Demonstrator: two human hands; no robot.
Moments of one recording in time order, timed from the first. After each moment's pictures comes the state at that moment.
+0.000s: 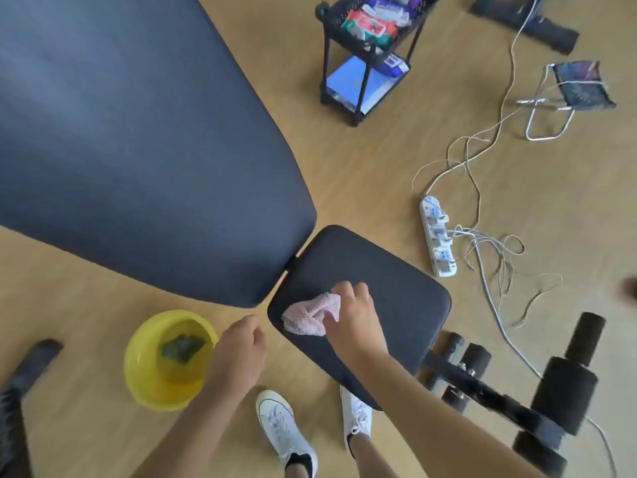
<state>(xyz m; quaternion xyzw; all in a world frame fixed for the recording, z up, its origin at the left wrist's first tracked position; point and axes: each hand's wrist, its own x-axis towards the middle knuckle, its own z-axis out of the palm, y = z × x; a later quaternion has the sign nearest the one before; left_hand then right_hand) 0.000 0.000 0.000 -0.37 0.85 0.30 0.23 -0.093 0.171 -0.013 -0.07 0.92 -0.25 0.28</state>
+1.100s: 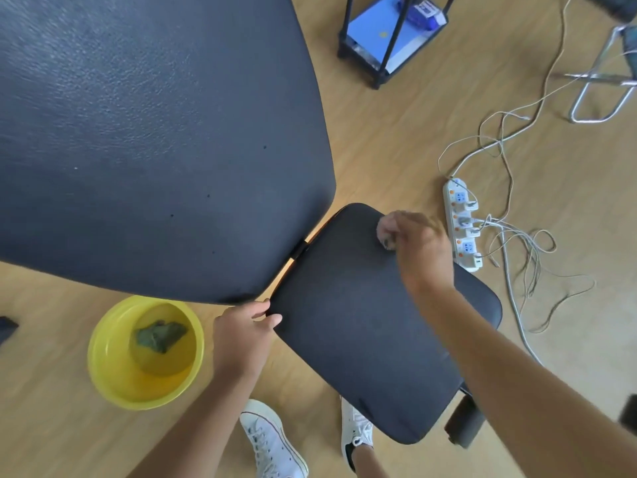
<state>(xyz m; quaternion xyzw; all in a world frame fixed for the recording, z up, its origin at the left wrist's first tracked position) -0.017 -0.009 -0.110 -0.48 0.77 0.42 0.10 -0.221 0.187 -0.112 -0.17 0.96 -0.21 0.08</state>
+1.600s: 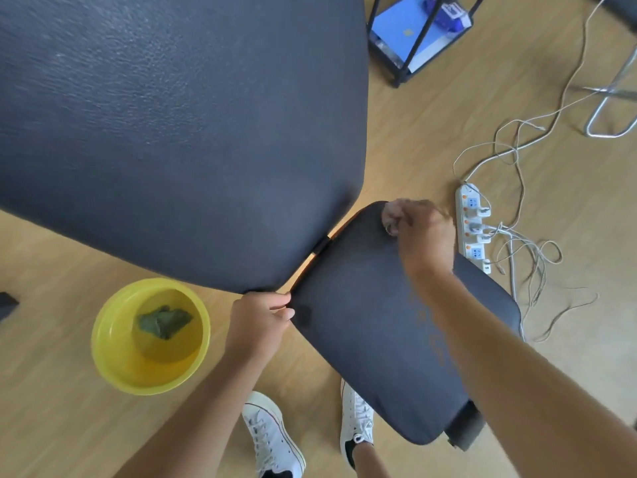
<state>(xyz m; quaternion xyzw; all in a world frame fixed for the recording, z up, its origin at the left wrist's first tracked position) -0.011 -0.036 -0.130 -0.43 0.75 0.47 0.14 -0.226 0.137 -0.111 -0.17 0.96 -0.22 0.07</state>
